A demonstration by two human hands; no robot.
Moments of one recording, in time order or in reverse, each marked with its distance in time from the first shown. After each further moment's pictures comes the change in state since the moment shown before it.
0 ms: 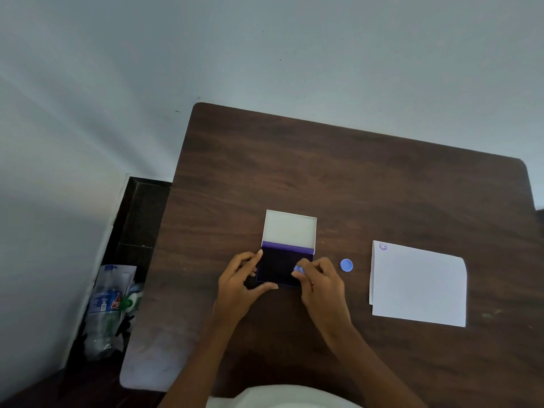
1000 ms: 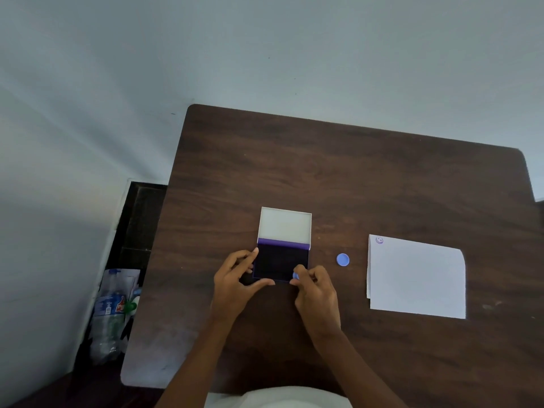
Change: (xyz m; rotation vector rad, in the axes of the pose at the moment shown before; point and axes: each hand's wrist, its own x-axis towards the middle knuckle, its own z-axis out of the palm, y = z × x) left_hand -0.002 0.002 -0.001 0.059 0.018 0.018; right_hand -0.026 0.007 0.016 -0.047 0.096 -0.029
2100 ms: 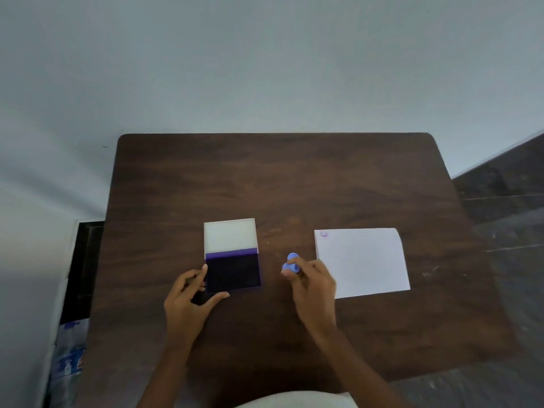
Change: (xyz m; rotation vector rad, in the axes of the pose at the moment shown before) left_hand -0.002 -0.004 0.006 0.099 0.119 0.075; right_hand -0.002 0.042 -0.053 0.330 0.281 0.344
